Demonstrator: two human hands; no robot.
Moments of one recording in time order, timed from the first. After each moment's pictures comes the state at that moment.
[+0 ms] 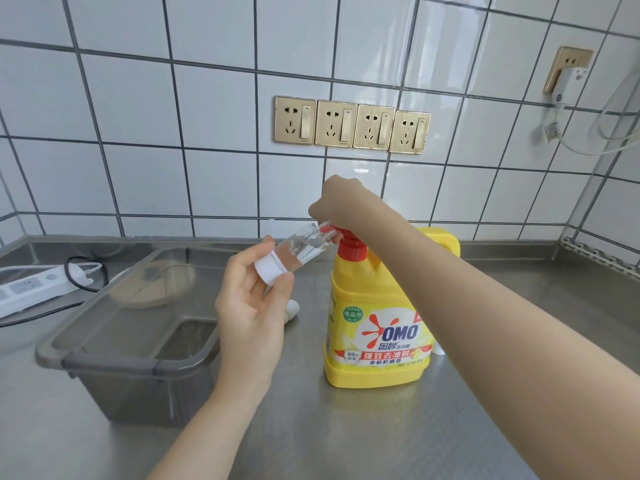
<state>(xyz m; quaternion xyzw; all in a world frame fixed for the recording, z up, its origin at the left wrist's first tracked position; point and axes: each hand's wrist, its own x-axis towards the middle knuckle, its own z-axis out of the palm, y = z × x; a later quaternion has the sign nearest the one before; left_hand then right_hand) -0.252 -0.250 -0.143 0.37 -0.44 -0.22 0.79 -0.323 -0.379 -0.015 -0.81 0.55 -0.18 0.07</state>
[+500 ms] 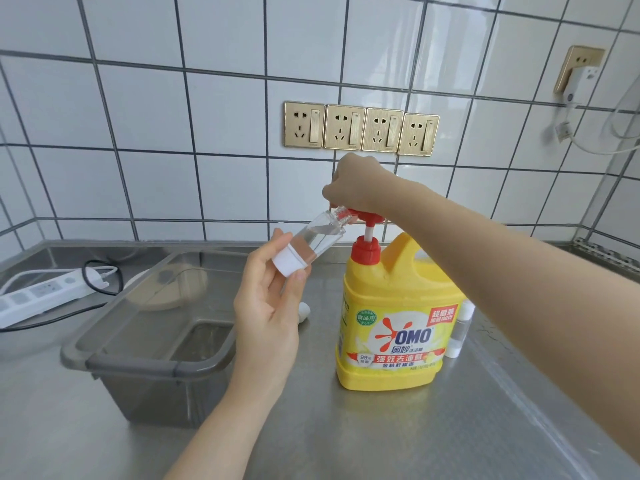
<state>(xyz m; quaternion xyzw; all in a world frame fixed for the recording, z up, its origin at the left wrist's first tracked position) -0.249 -0.247 -0.139 0.36 -0.48 -0.21 0.77 -0.328 -0.374 0.011 -0.84 0.51 -0.20 0.04</state>
